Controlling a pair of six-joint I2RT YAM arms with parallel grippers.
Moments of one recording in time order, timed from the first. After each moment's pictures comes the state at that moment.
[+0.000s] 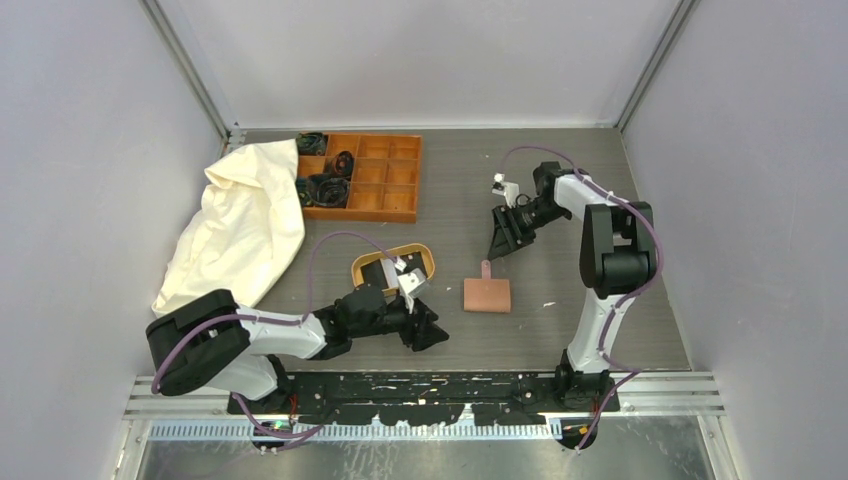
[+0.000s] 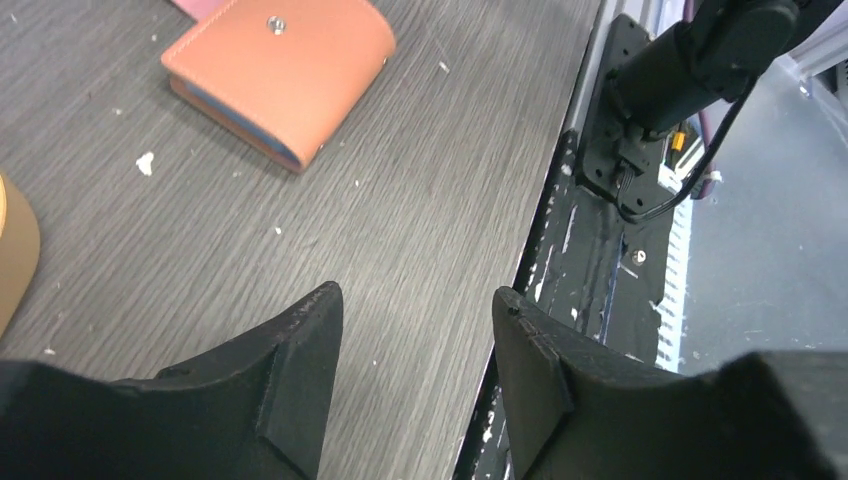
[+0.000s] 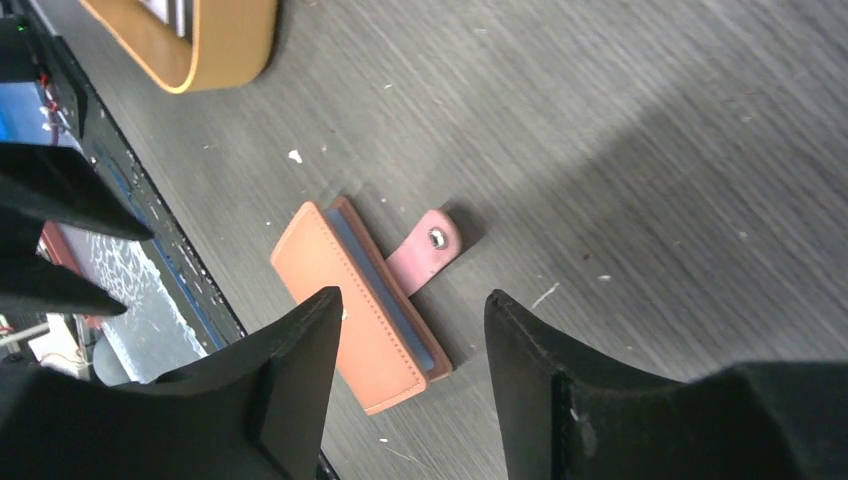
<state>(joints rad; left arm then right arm) -1.05 1.39 0.36 0.72 0.24 -0.36 0.05 1.93 1.32 -0.93 -0.81 -0.51</state>
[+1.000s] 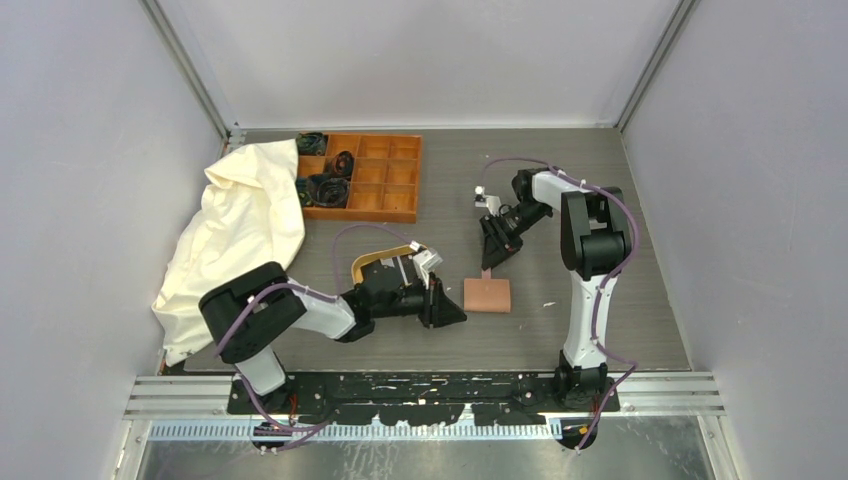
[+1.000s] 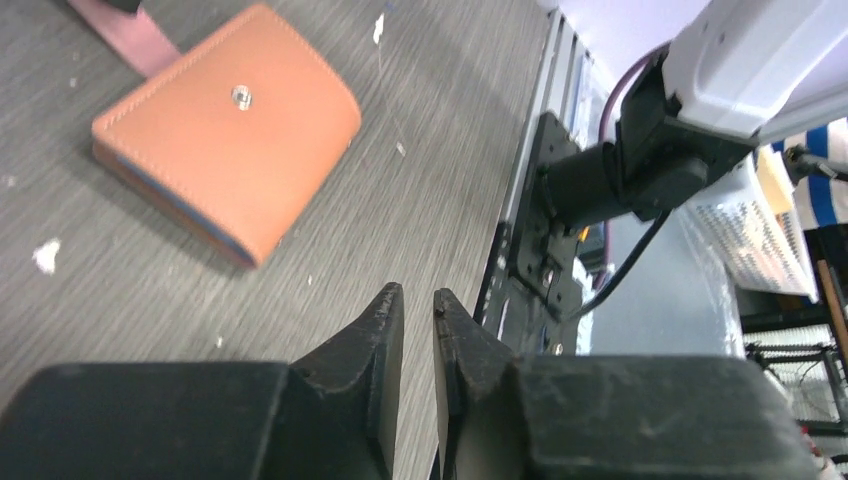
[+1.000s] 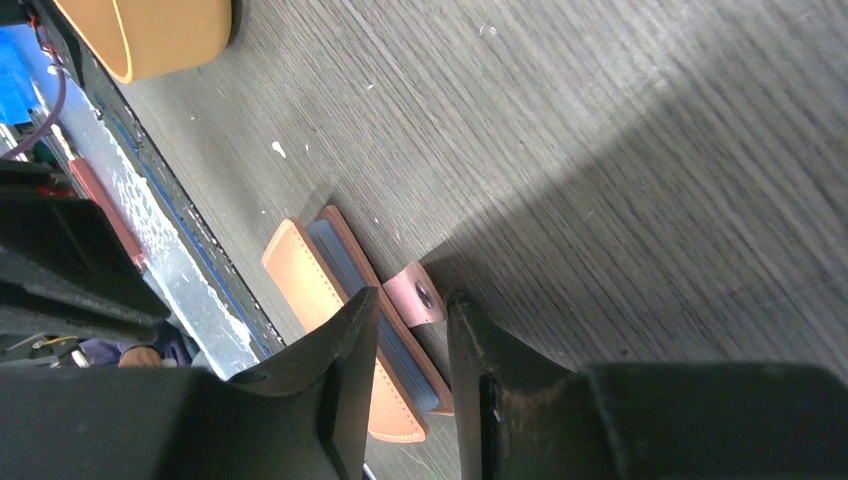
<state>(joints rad) -0.98 1.67 0.48 0.98 0.40 -0.65 0.14 2.15 1.47 -1.08 -0.76 -0.52</state>
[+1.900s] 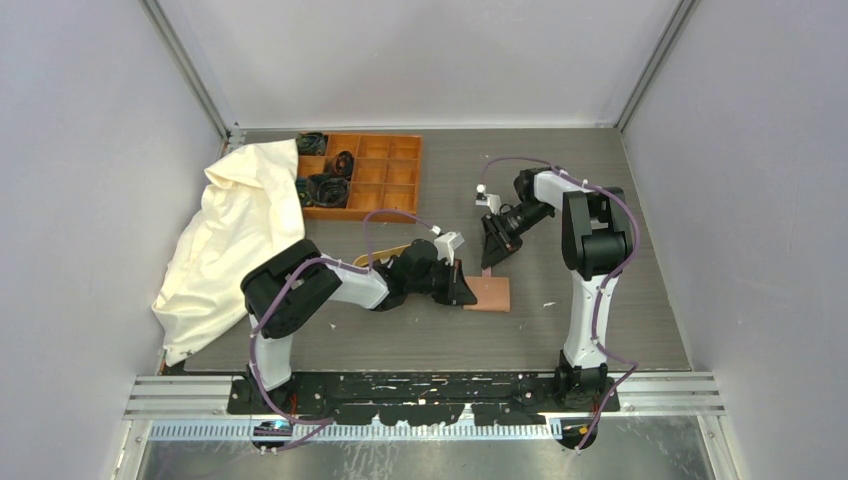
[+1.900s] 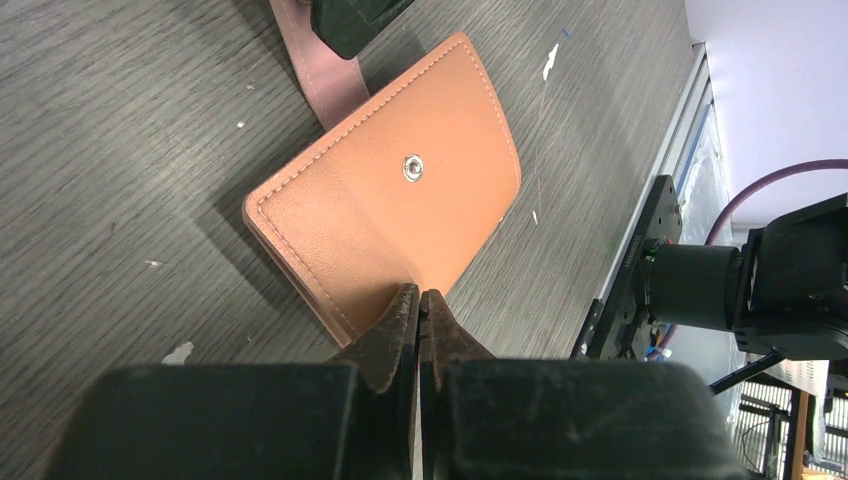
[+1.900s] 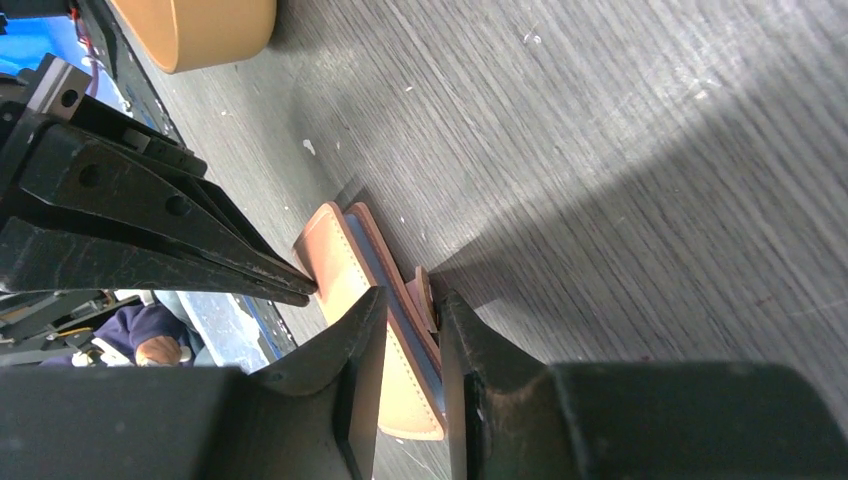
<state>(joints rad) -0.92 1.92 0.87 0.55 0.36 -0.73 0.12 2.15 1.48 -1.10 -0.82 -0.58</state>
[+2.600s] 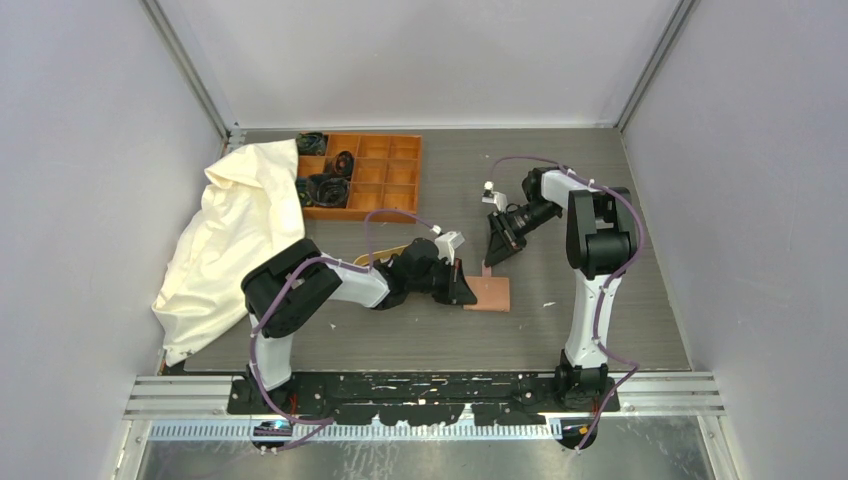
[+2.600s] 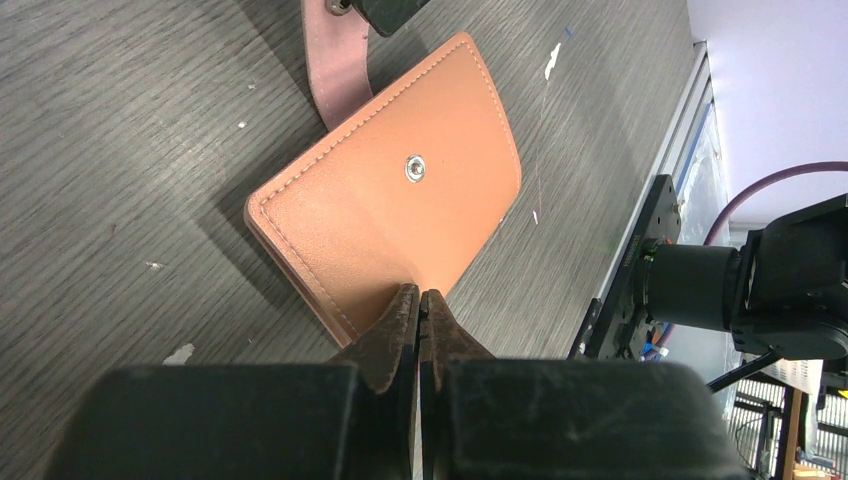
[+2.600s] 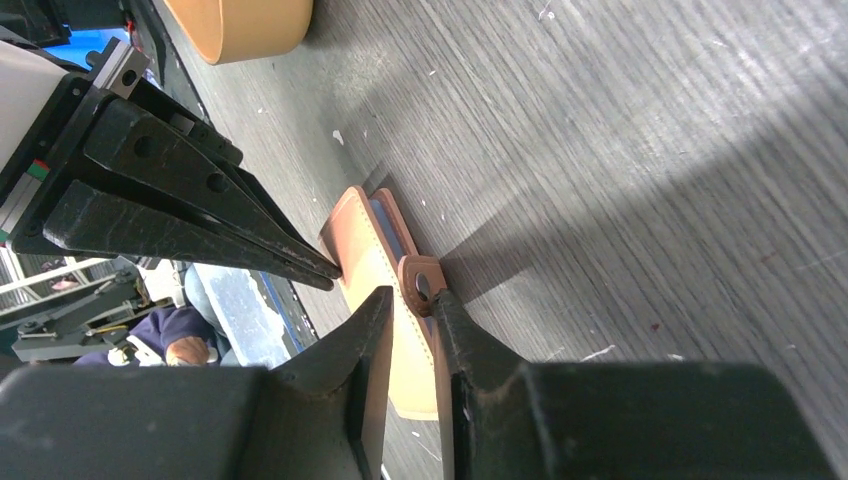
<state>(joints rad) -0.91 1.93 0.88 0.53 0.37 -0.73 0.08 2.15 1.48 -1.14 -0.89 -0.61</state>
